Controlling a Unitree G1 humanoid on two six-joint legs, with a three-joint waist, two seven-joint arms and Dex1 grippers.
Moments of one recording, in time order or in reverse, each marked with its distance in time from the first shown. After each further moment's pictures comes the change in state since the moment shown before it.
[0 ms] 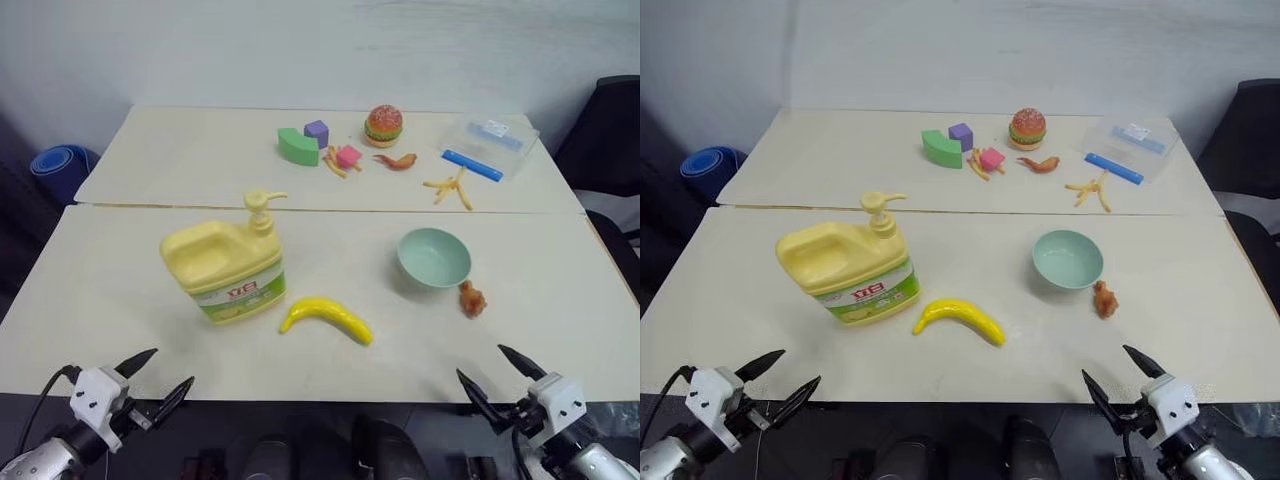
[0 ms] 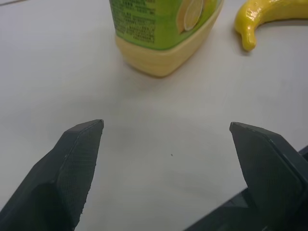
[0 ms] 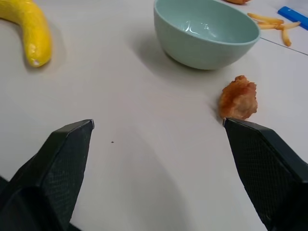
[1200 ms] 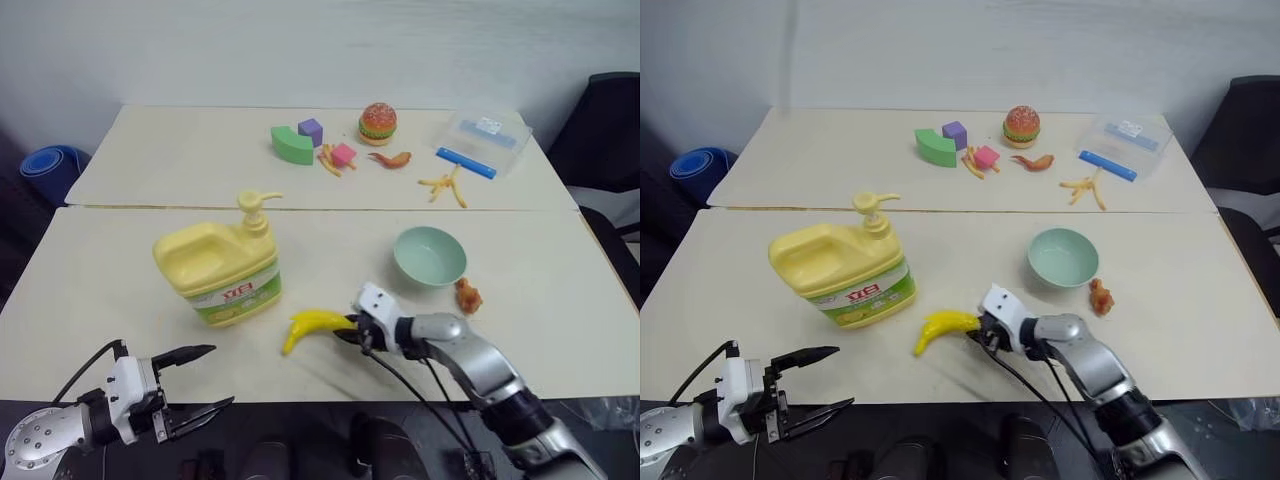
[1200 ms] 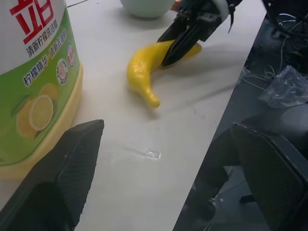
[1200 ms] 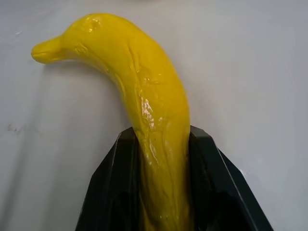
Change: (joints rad) left arm -0.086 0.130 -0.102 -0.122 -0.103 0.061 -0.345; right arm -0.795 -0.059 0.563 -0.079 -0.099 0.953 0.064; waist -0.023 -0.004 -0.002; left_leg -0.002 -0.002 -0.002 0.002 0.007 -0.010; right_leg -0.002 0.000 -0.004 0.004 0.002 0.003
